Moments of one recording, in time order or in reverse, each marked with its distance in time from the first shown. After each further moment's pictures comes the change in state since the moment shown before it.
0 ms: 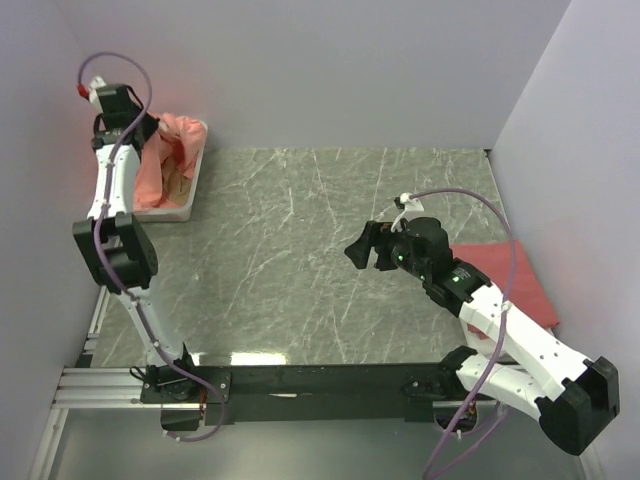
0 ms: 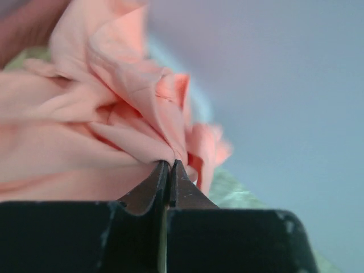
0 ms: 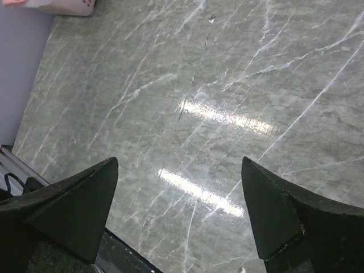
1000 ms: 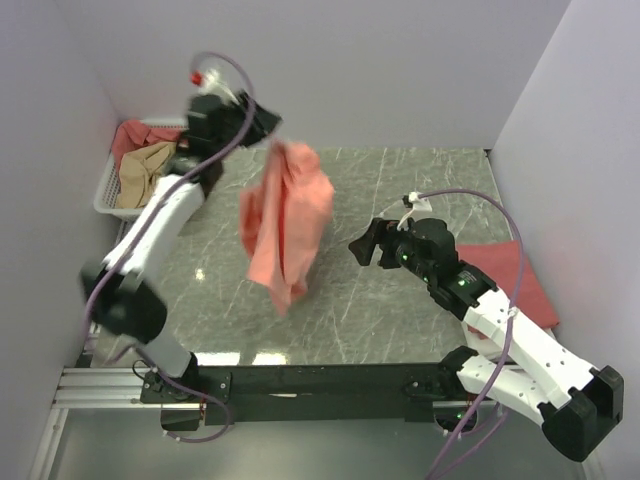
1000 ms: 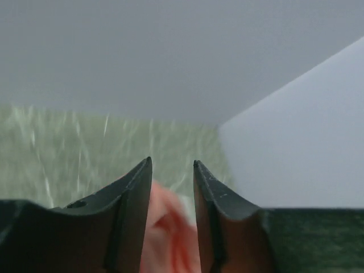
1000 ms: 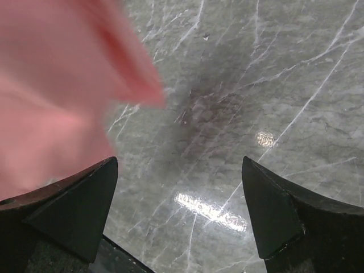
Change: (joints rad) left arm -0.525 -0.548 -0.334 0.238 0.156 0.000; right arm 0.000 -0.044 0.005 -0.008 0.055 0.017
